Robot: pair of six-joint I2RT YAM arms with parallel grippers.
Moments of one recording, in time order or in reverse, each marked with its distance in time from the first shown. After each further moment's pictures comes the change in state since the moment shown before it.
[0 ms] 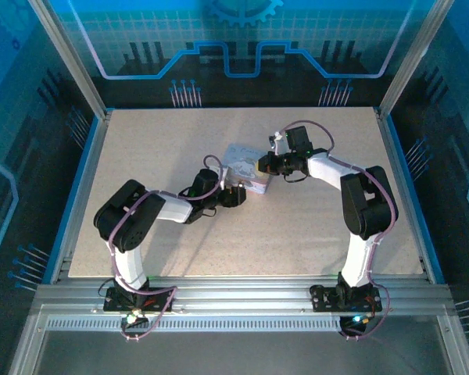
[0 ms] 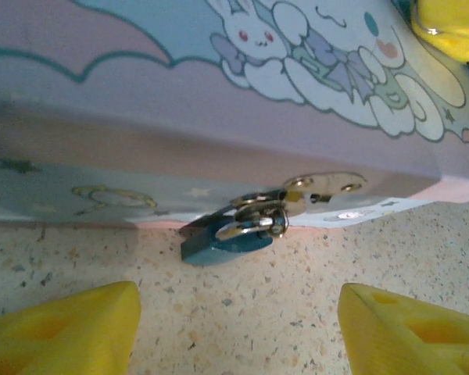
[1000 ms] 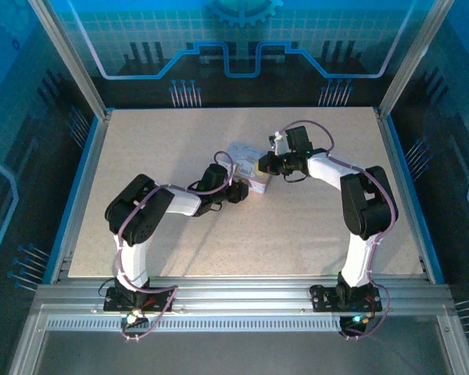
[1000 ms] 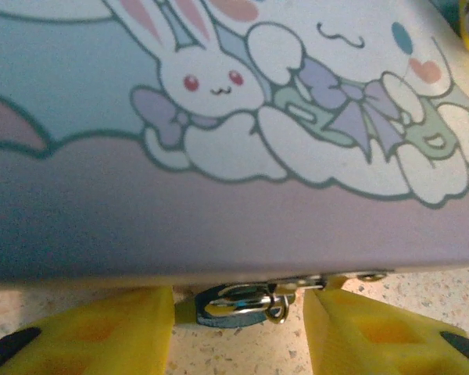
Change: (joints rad) left arm -0.023 0.092 0.134 -0.084 -0.073 0.094; right arm 0.002 0.000 0.000 0.004 0.008 -0.003
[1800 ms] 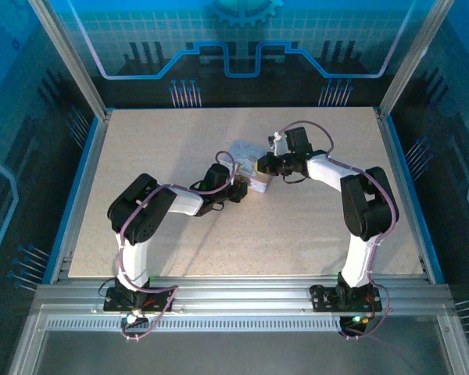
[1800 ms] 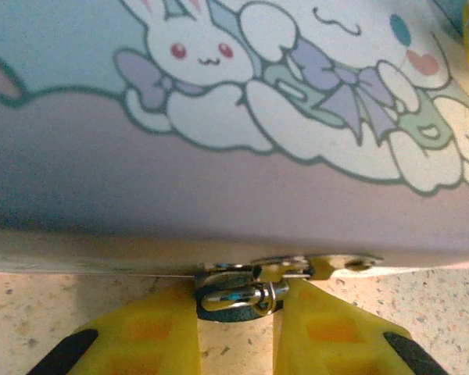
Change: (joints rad) left arm -0.011 0.018 0.017 0.011 -0.005 -0.019; right arm 0.011 -0.019 -0.024 0.037 0.000 0.005
